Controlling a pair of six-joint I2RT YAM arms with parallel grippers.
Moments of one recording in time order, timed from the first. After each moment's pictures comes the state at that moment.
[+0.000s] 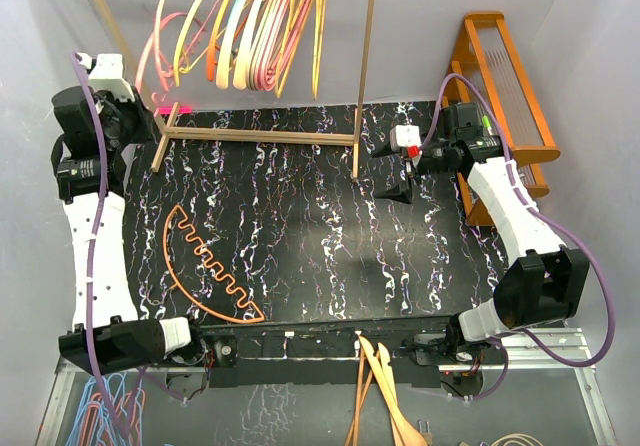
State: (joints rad) left arm 0.22 1.24 1.55 -0.58 0.22 0.06; right arm 0.12 1.46 1.39 -0.85 -1.19 -1.23
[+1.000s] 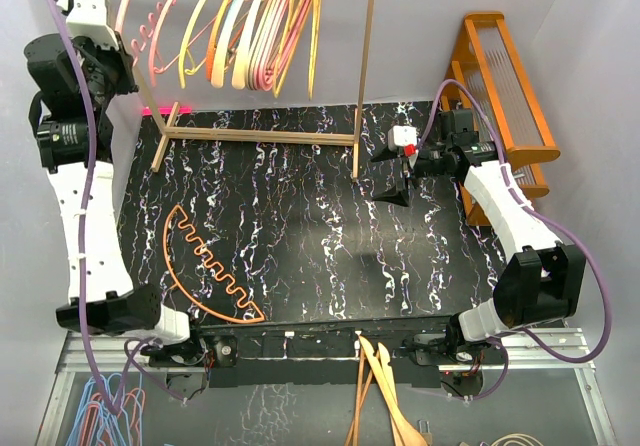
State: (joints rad) left arm 0.17 1.43 1.99 -0.62 0.17 0.14; right arm 0.12 1.46 1.31 -0.73 -1.19 -1.12
